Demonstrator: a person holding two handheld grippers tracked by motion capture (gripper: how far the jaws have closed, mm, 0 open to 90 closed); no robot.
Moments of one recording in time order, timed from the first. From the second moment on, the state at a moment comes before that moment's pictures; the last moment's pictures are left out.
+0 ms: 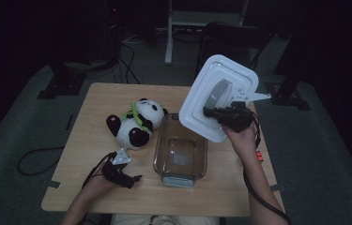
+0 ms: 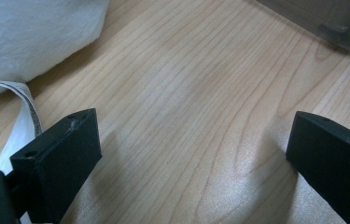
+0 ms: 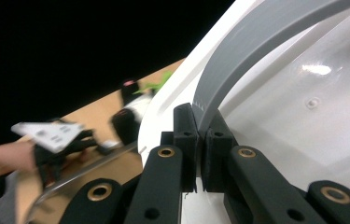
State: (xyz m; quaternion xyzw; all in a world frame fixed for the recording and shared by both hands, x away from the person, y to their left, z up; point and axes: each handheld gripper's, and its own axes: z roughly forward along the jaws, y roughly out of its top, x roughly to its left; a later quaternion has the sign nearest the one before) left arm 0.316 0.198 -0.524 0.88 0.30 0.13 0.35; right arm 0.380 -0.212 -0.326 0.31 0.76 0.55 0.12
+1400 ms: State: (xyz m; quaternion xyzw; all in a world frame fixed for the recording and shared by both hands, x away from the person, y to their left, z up) left arm 0.316 0.198 -0.524 0.88 0.30 0.13 0.35; right arm 0.497 -0.235 -0.473 0.51 0.70 0.49 0.08
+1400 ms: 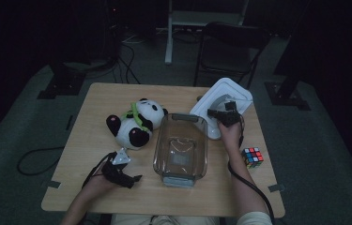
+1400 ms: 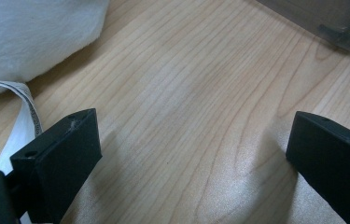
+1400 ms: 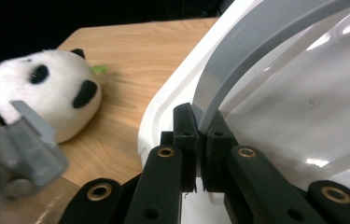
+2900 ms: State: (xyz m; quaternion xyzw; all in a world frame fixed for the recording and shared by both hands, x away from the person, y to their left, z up) left arm 0.316 0.198 -0.524 0.88 0.30 0.13 0.35; right arm 0.497 -0.246 -0.480 0.58 0.69 0.41 0.13
